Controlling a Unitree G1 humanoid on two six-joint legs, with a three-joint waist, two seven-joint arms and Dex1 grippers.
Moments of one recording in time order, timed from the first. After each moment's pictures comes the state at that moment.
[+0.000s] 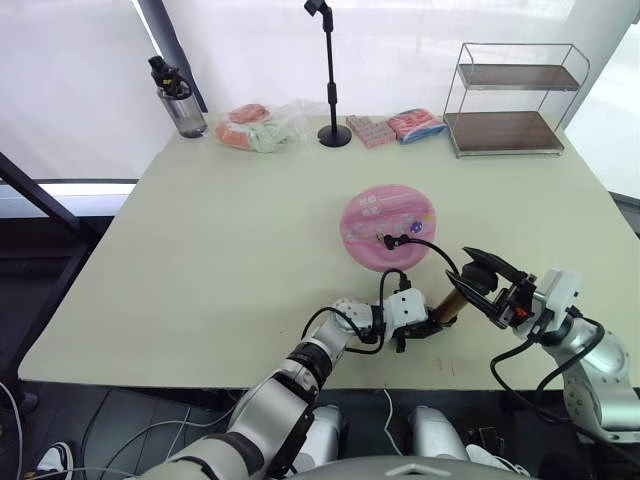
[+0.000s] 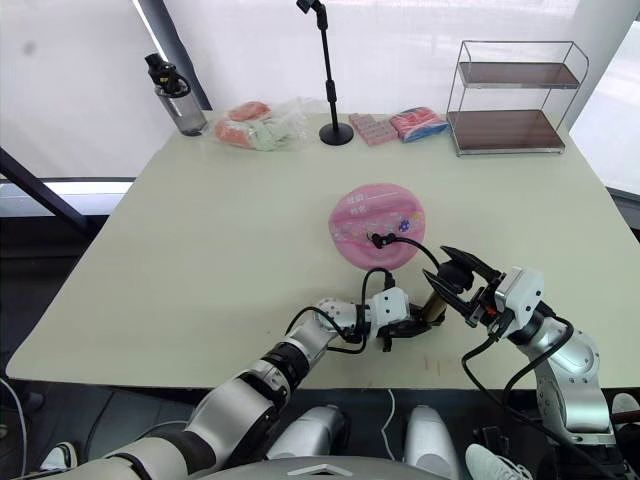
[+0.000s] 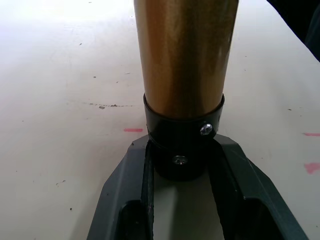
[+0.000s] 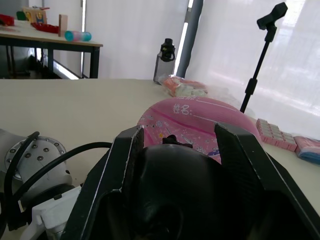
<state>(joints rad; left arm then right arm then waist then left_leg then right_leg) -0.58 -0.05 -0.40 1.03 0.19 -0.45 -0.86 0.10 -0.42 -0.09 -0.19 0.42 -0.22 0.89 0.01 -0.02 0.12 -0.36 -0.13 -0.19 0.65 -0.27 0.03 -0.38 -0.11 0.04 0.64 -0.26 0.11</state>
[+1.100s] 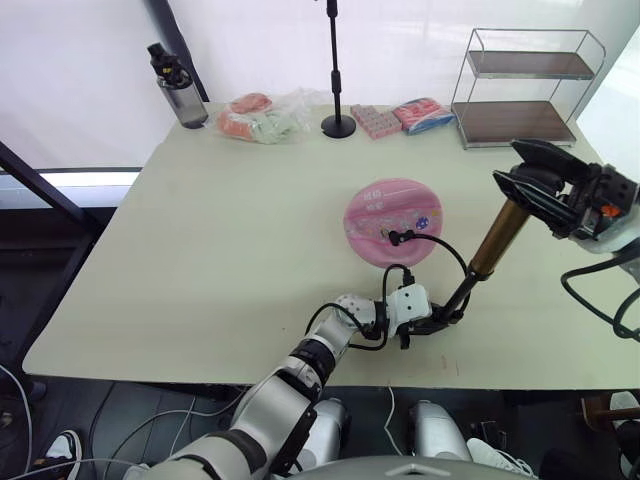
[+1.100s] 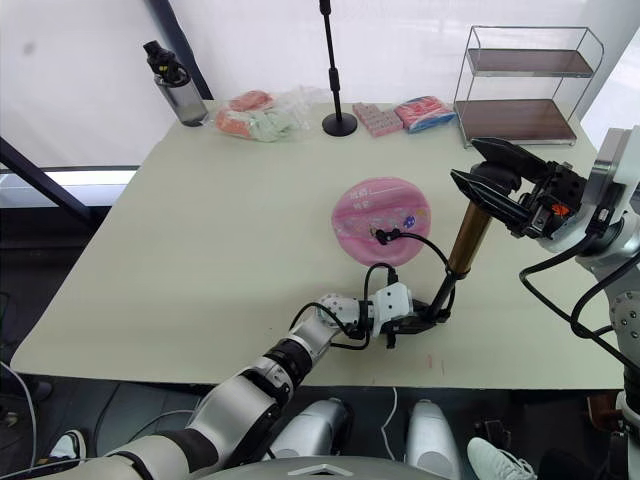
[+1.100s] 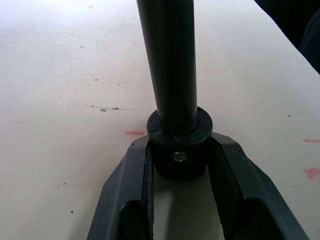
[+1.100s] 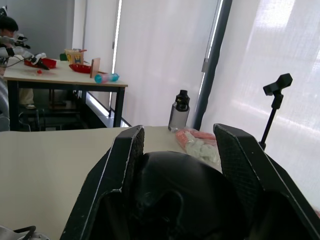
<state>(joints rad) -0.60 -0.06 -0.40 1.01 0.17 -0.45 -0.89 -0.28 -0.76 -0.32 -0.39 0.90 0.30 0.84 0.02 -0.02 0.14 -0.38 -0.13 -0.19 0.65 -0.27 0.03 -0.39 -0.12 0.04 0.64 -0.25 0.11</state>
